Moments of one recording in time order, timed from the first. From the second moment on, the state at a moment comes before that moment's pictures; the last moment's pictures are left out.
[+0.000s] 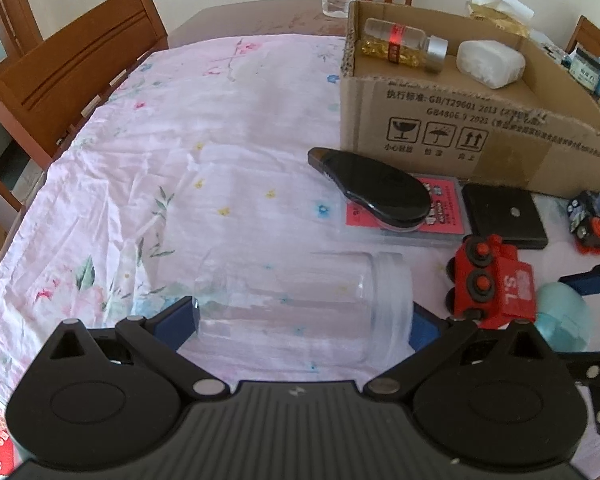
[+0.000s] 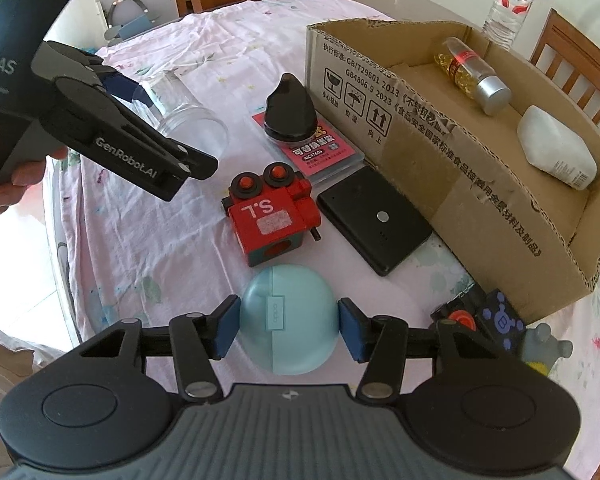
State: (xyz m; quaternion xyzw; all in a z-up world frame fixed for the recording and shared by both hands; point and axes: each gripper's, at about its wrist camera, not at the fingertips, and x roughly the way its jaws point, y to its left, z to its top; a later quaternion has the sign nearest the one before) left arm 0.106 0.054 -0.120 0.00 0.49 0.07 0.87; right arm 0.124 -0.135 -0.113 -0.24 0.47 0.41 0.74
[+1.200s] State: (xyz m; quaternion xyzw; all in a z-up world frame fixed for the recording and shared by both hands) left arm 0.102 0.051 -0.052 0.05 0.48 -0.03 0.87; right arm 0.125 -0.139 -0.087 -0.24 0.47 0.39 0.76
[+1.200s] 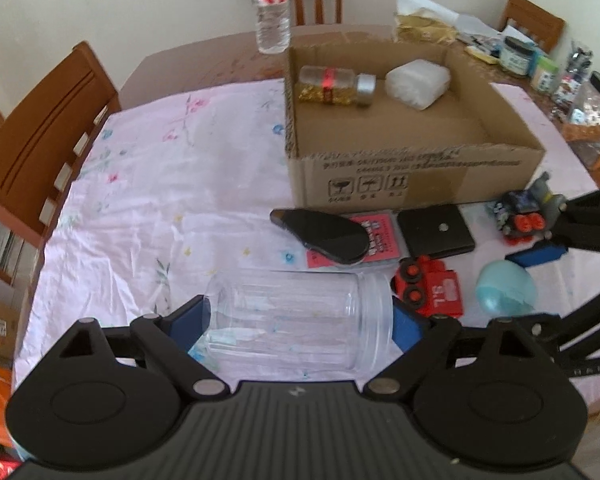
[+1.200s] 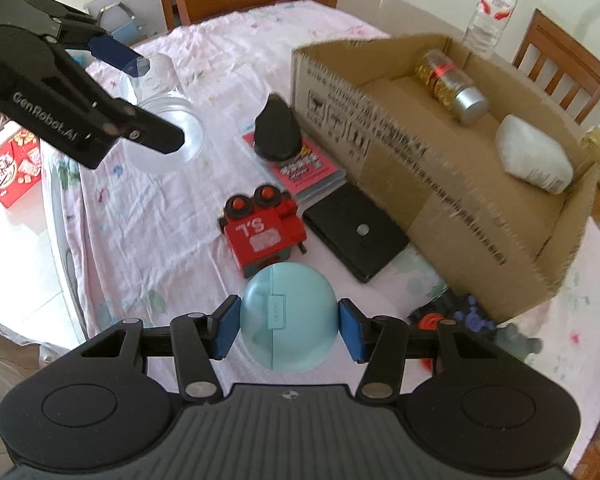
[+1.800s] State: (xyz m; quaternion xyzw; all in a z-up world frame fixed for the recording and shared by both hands) left arm 0.118 0.046 -0.013 0.06 0.44 -0.05 0.89; right arm 0.204 -0.173 -0.001 -0.19 0.40 0.33 0.83
